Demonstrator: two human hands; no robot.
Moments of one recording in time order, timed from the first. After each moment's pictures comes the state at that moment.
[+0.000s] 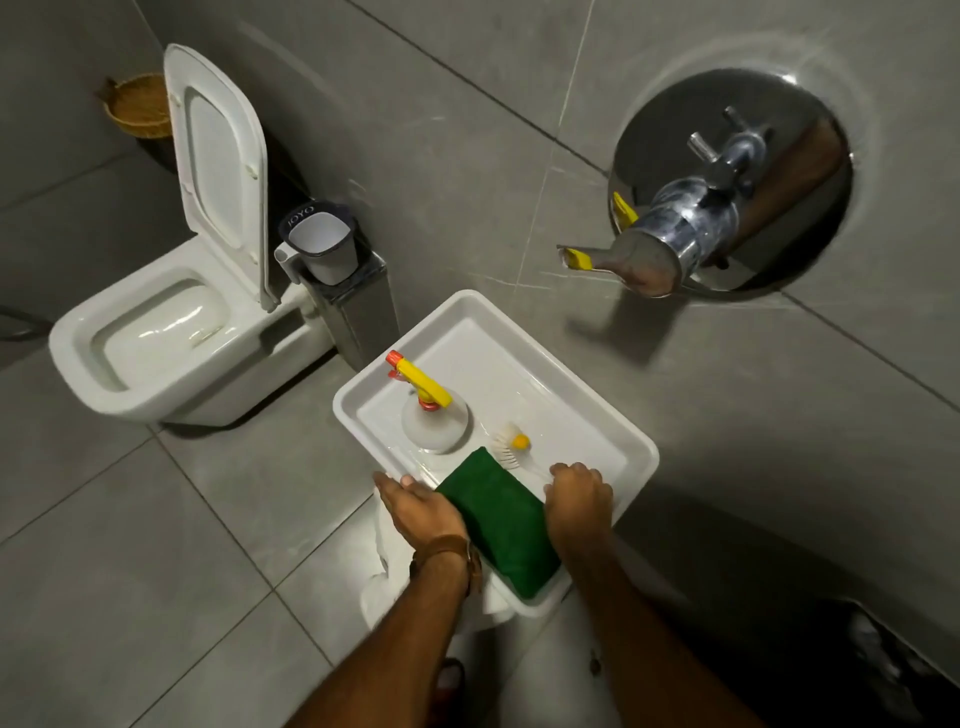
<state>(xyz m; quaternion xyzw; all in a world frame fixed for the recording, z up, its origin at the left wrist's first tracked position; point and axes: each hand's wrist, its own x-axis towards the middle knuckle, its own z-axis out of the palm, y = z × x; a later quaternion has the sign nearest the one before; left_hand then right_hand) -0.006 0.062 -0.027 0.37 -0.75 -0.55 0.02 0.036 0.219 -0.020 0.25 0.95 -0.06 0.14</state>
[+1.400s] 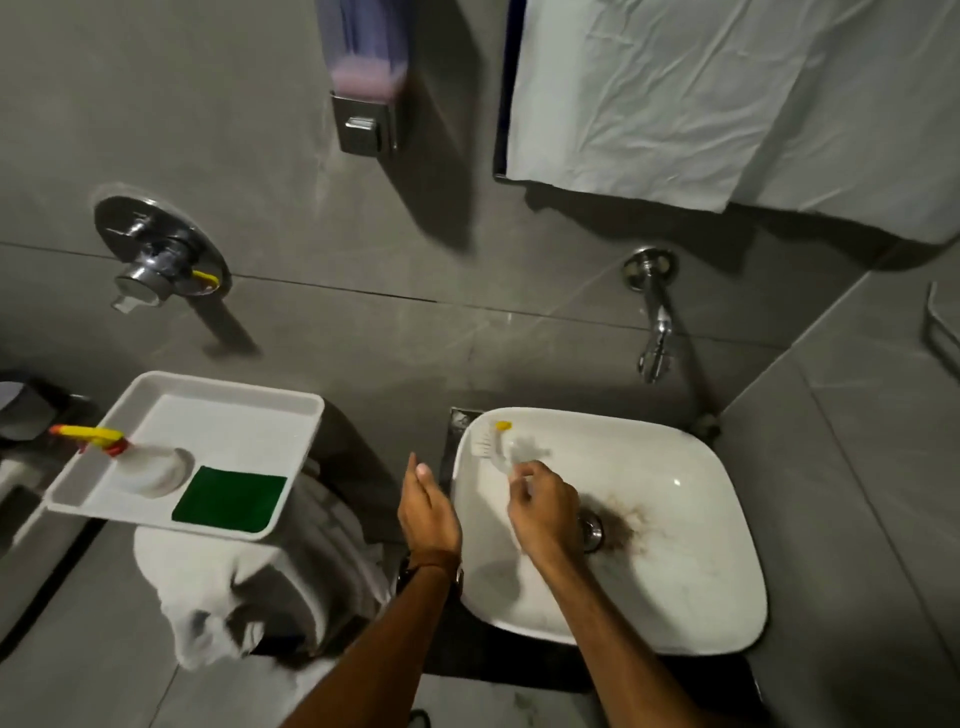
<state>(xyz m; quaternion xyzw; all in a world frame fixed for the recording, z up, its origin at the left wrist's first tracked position) 0.396 0.251 0.144 -0.09 -0.80 -0.58 -0.14 0.507 0.311 0.205 0.56 0.74 -0.31 -0.18</state>
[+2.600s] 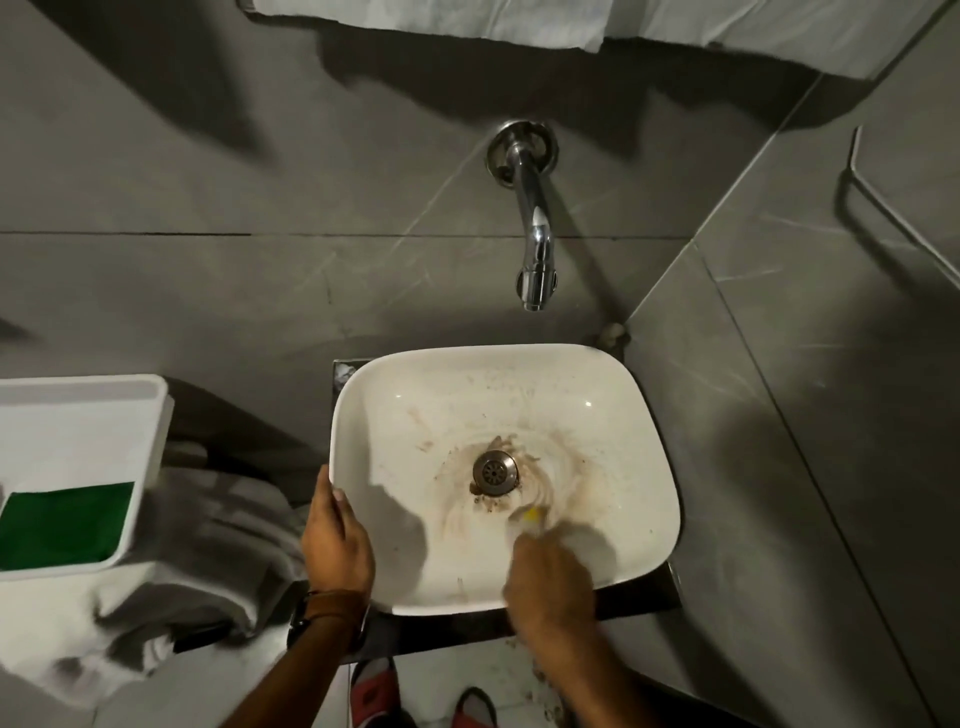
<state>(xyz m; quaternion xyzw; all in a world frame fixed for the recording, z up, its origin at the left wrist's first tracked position) 0.431 0.237 0.084 -0.23 -0.84 -0.47 -0.16 0.630 0.295 0.169 0.59 0.77 -0.16 0.19</state>
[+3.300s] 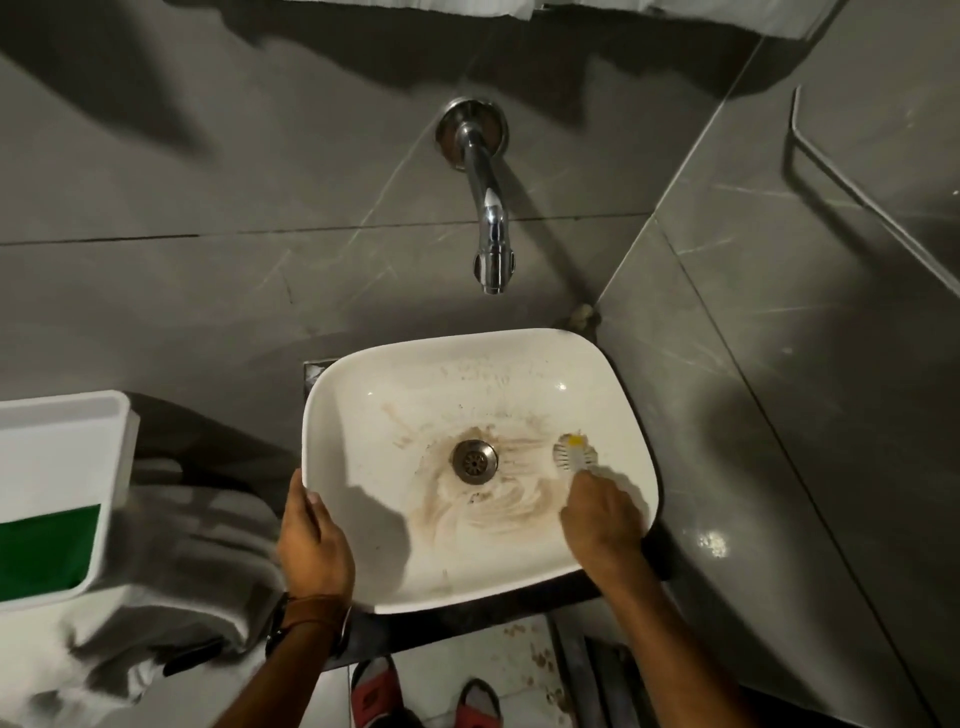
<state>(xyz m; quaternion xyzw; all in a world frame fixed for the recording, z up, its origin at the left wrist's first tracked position) 0.435 0.237 0.090 -0.21 -0.84 -0.47 -0.18 0.691 0.359 0.149 0.71 0.69 -0.09 0.10</state>
